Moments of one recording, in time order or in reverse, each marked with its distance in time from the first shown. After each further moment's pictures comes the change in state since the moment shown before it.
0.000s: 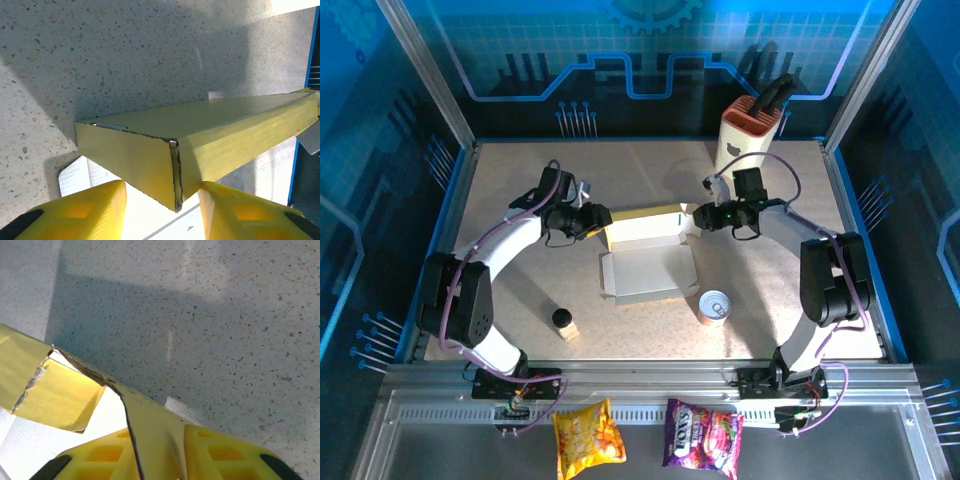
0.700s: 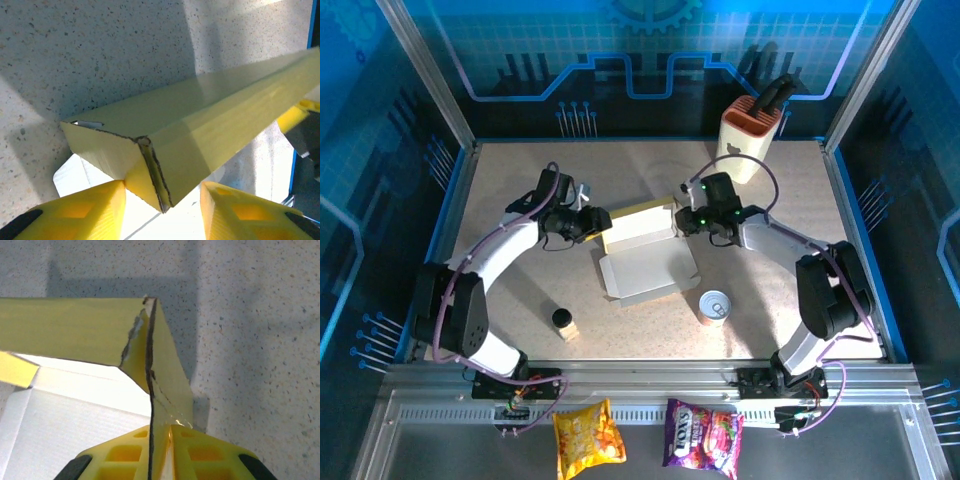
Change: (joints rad) left arm -0.013 -0.071 -0.022 -0.046 0.000 0.017; right arm 0.209 -0.049 -0.006 0.051 0.272 0.157
